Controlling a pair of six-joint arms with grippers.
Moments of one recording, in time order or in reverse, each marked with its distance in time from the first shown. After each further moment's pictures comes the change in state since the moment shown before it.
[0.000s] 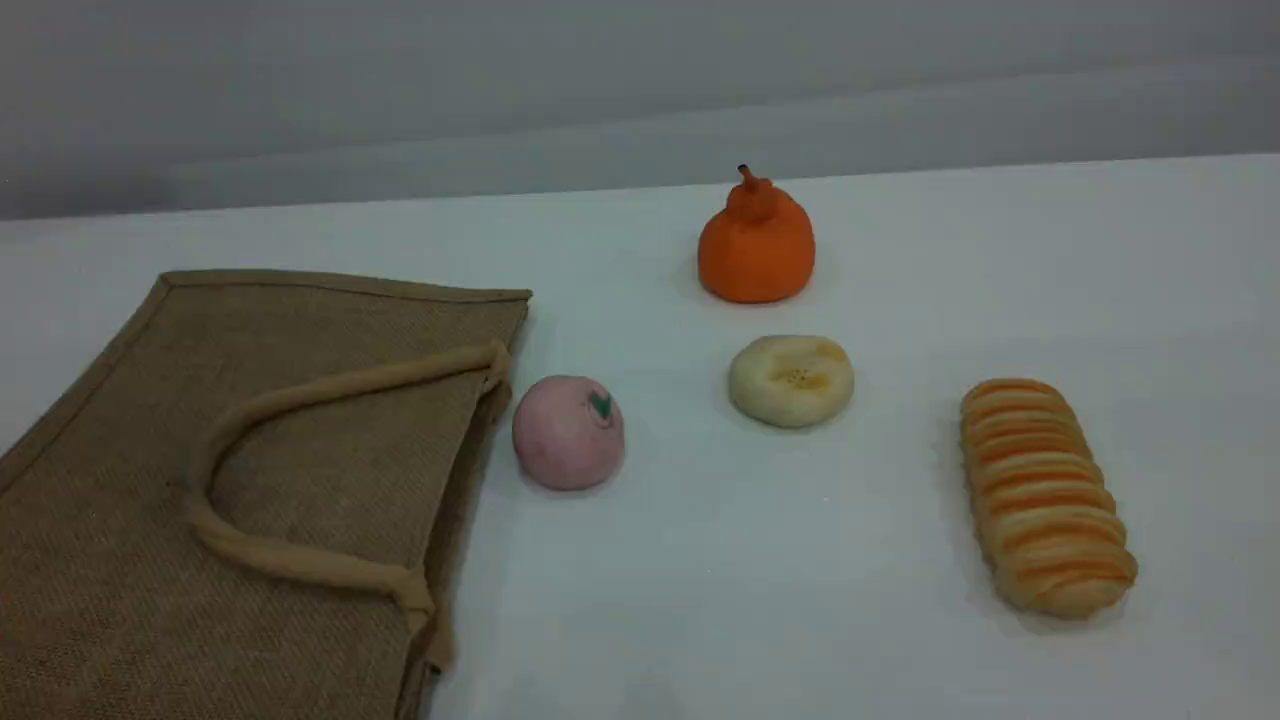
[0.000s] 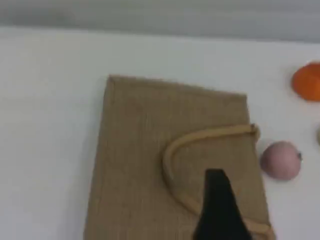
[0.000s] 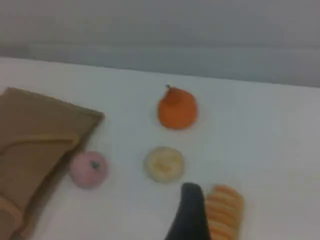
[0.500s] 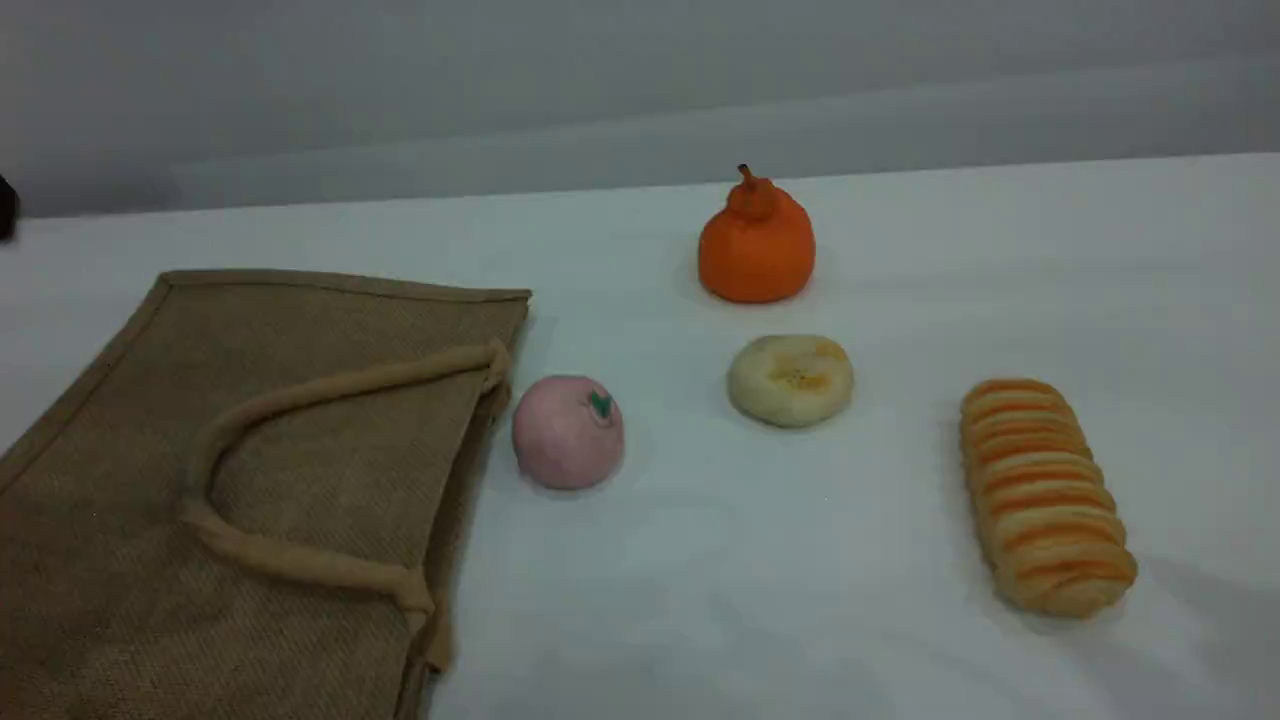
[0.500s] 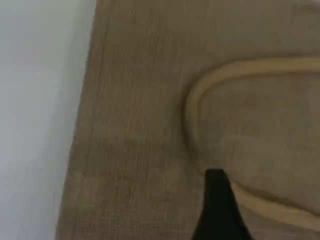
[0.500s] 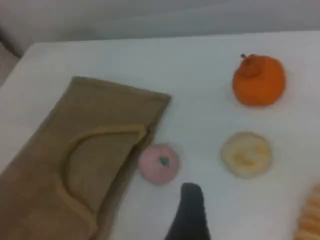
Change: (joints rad) left arm 0.000 0.641 0.000 -0.001 -0.256 -0.058; right arm 0.000 0.483 0.000 0.655 -0.088 -0.520
